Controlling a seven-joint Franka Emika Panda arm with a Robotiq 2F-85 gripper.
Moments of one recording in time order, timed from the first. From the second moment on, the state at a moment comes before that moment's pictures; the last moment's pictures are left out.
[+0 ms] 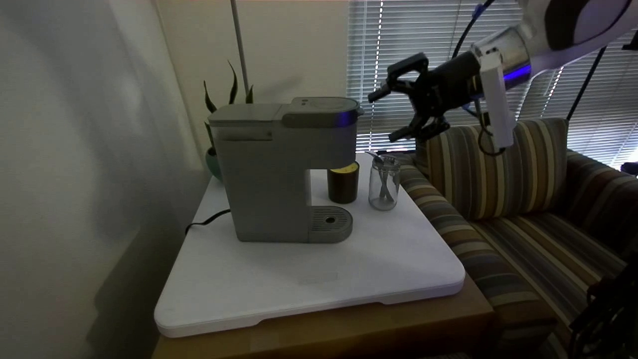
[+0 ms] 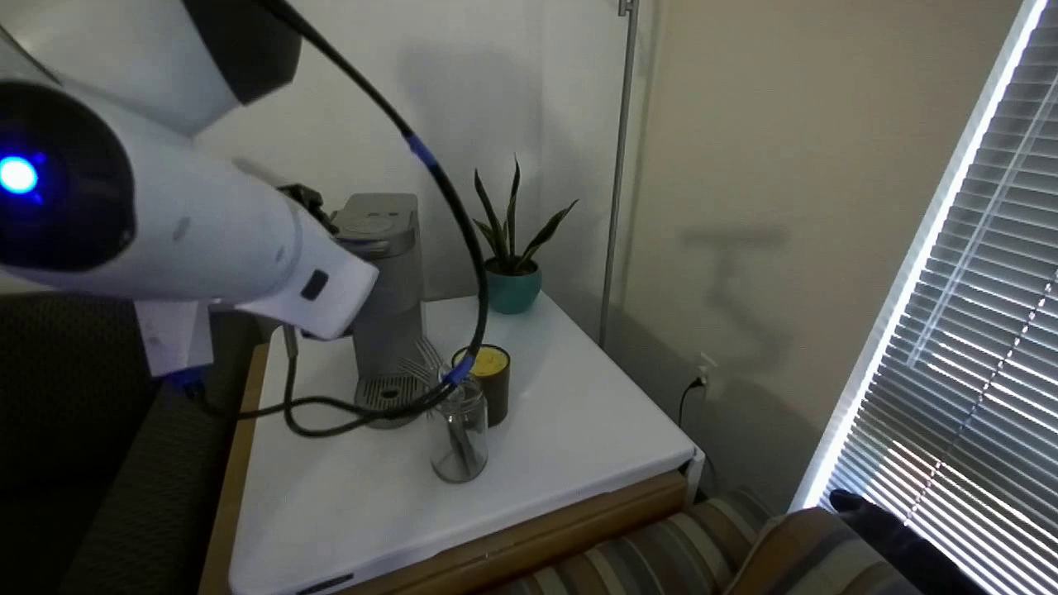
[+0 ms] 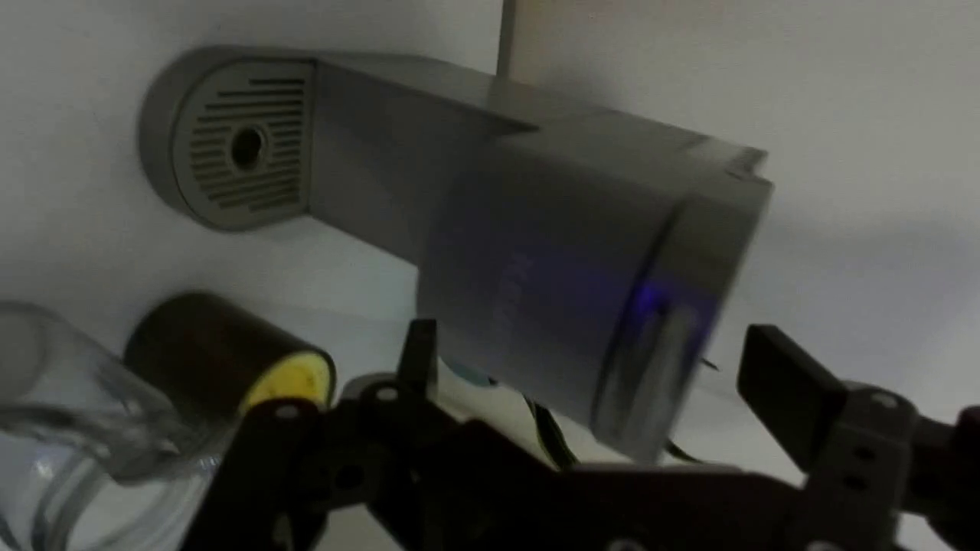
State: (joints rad) arm 0.60 0.16 -0.60 -2.42 2.07 2.43 -1.17
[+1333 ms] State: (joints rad) arm 0.22 0.27 -0.19 -2.24 2.04 2.64 -1.27
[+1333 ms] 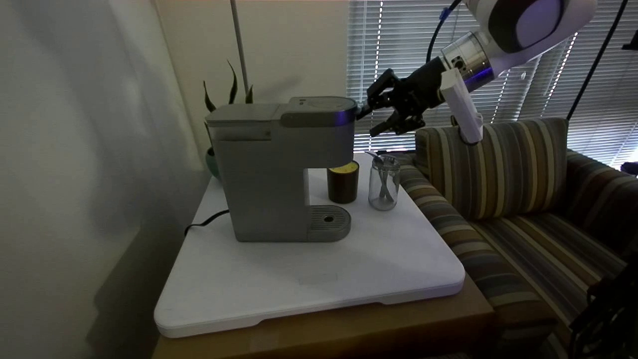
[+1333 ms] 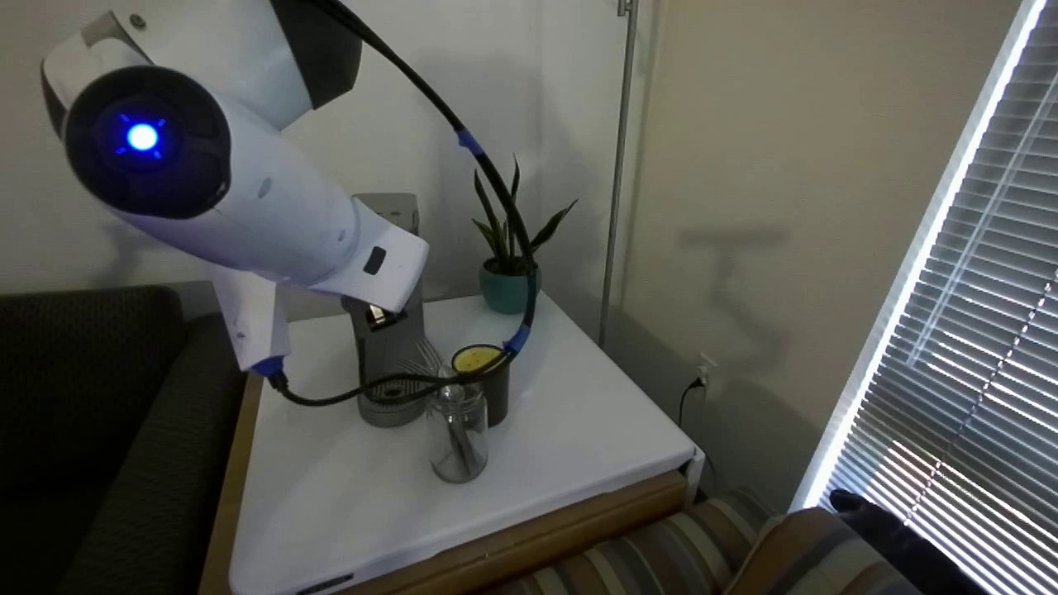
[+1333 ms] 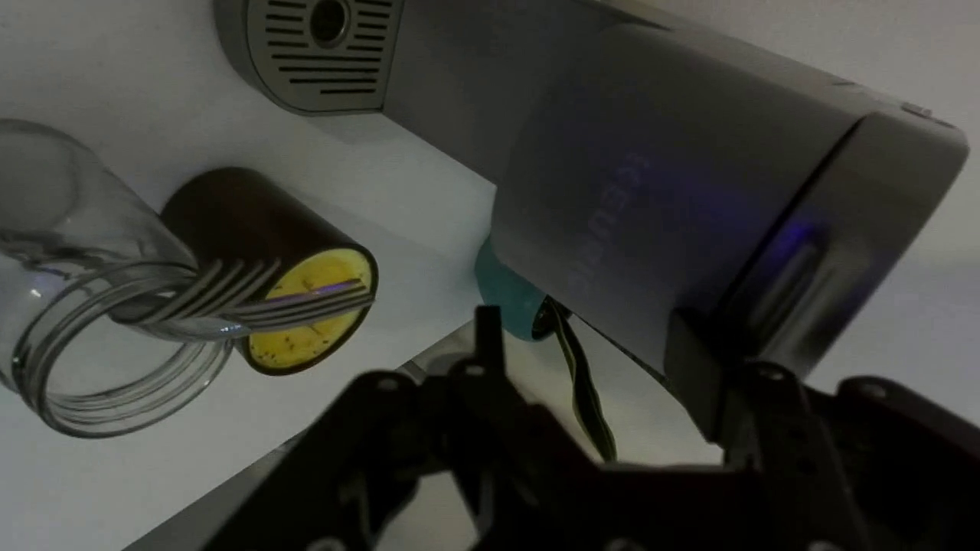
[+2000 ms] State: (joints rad) arm 0.23 0.26 -0.19 -2.22 2.07 2.64 -1.29
